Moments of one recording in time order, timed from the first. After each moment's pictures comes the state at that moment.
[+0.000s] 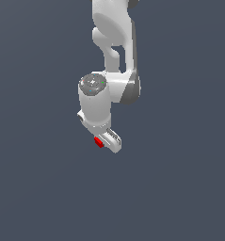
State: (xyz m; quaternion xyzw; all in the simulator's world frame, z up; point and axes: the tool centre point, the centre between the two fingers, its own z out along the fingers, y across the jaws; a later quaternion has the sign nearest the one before) arm 0.041 -0.047 0.141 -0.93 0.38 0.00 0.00
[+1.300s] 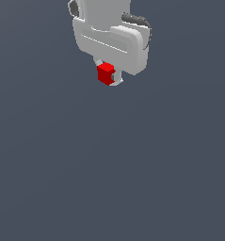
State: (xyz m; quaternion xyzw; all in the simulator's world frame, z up) arm -0.007 -0.011 0.424 -0.93 0.38 0.00 0.00
